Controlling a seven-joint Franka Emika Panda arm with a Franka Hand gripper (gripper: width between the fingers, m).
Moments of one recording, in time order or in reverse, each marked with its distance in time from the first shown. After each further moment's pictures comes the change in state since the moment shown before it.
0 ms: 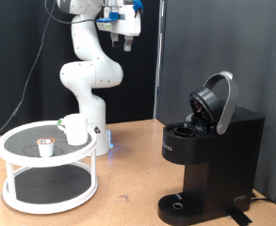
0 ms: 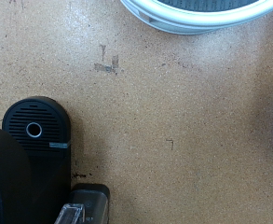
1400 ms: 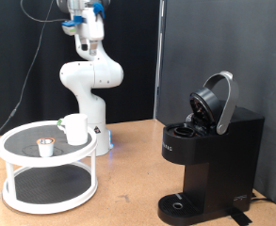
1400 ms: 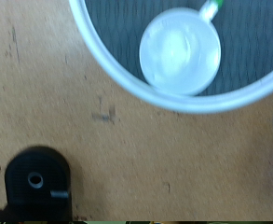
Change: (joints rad) arm -0.094 0.069 -0.214 0.028 -0.099 0.025 -0.234
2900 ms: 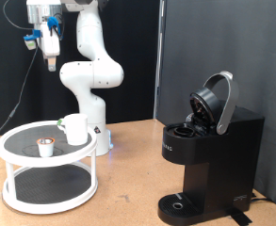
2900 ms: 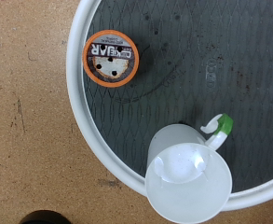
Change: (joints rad) arm -0.050 0.083 -0.150 -0.039 -0.096 0.162 -0.137
